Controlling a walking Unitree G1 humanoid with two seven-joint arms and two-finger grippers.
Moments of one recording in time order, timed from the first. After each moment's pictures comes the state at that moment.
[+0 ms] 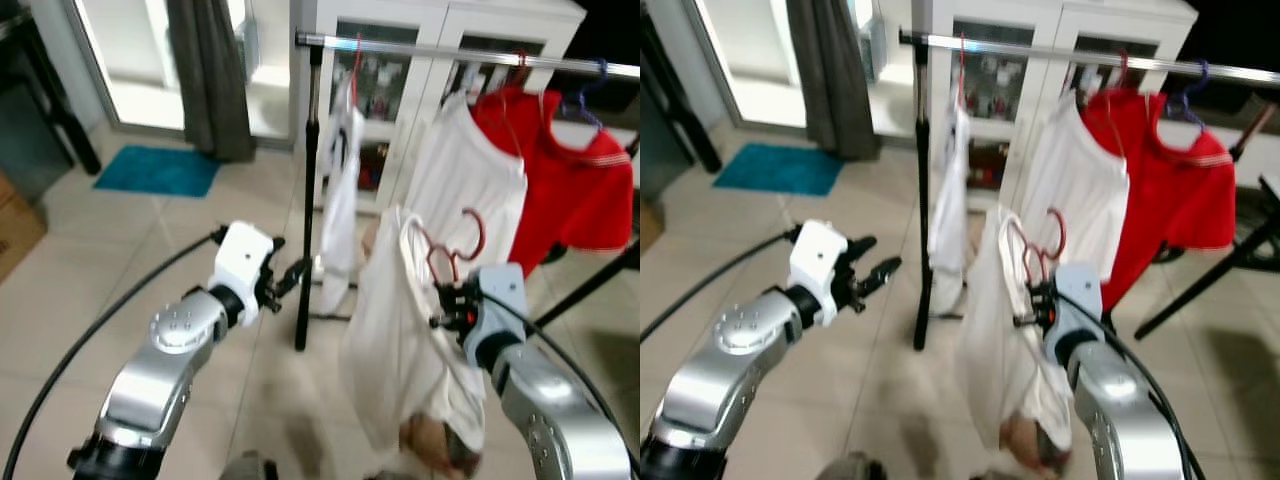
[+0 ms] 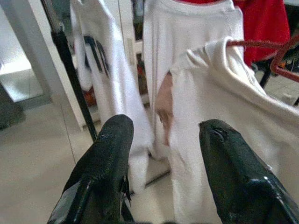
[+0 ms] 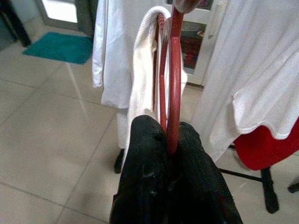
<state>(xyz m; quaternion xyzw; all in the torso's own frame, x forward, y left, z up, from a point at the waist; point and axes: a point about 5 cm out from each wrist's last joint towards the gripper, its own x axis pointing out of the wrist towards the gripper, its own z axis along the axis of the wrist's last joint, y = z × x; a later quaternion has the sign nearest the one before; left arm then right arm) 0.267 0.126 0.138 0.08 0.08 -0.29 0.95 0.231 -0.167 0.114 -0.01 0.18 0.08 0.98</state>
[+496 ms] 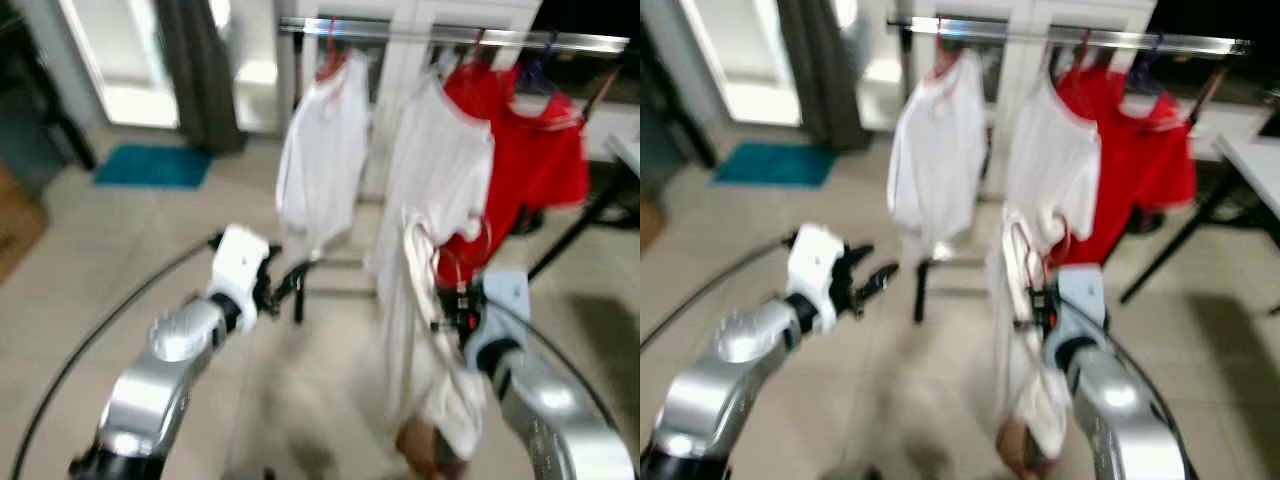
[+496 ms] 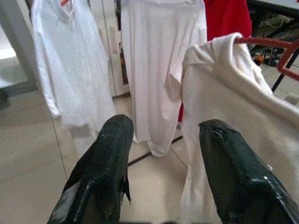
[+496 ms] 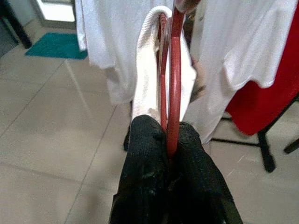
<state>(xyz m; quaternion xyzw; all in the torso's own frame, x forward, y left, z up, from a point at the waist) 0.263 0.129 0.131 0.06 0.09 -0.29 0.95 0.222 -0.165 0.111 0.02 0.19 0.07 0.98</state>
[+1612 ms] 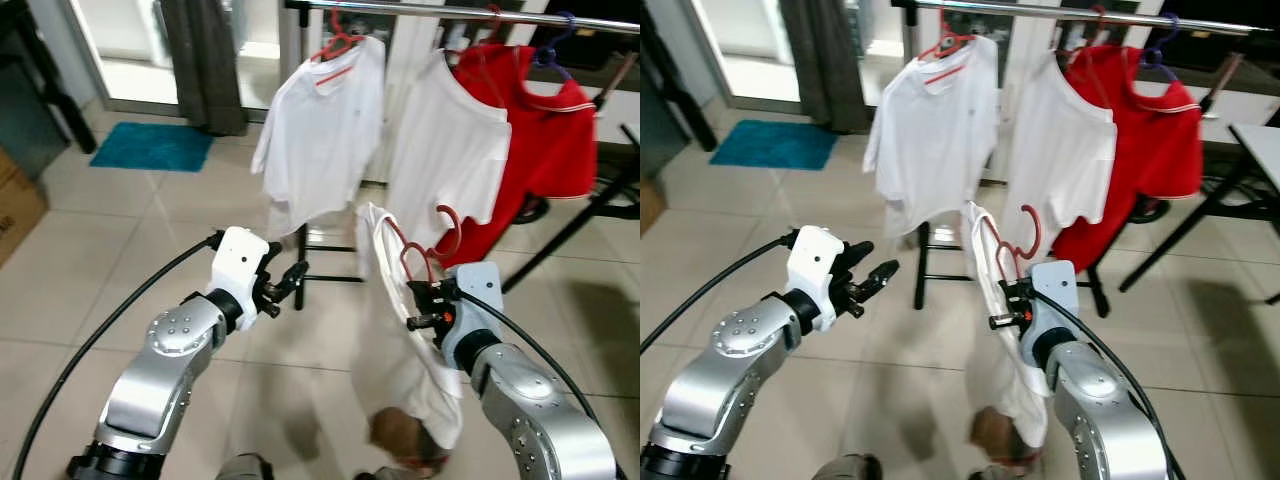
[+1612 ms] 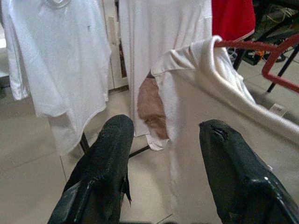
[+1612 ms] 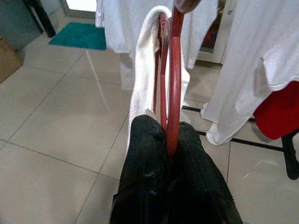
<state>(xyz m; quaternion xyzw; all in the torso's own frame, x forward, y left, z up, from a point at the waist) 0.265 0.131 0.134 0.06 0.09 -0.28 0.95 0.228 -0.141 0.117 0.02 0.18 0.12 0.98</state>
